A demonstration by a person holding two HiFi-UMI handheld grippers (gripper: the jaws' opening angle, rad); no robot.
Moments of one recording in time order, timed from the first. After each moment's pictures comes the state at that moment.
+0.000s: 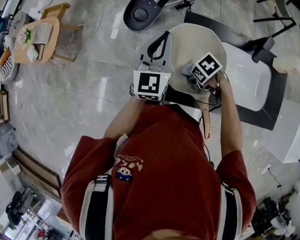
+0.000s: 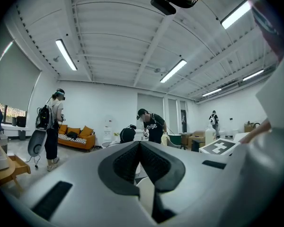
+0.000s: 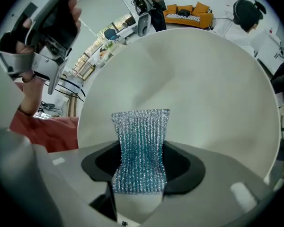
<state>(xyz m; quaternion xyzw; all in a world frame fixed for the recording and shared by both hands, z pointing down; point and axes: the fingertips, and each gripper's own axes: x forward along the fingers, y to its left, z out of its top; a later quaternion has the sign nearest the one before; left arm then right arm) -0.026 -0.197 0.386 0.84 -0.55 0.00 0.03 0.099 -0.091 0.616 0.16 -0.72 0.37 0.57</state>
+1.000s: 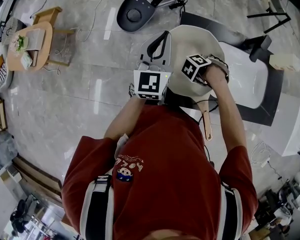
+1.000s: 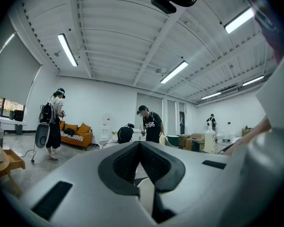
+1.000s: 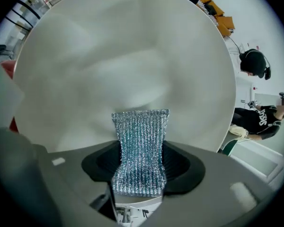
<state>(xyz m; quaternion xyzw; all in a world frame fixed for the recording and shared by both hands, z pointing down) -0.023 -0.216 0.399 0.84 -0.54 -0.01 0.05 0.173 -0.133 0.635 0.20 -0.54 0.14 0.80</state>
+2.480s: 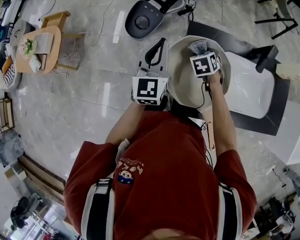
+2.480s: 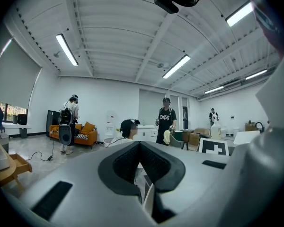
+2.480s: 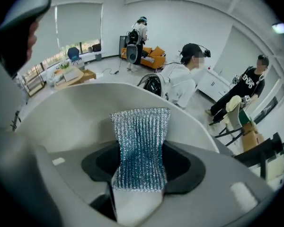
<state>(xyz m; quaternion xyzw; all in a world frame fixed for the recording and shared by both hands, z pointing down) -0.049 -0.236 0.413 0.83 -0.55 0.02 0.05 0.106 -0.254 0.618 0.48 -0.72 0.21 0.46</state>
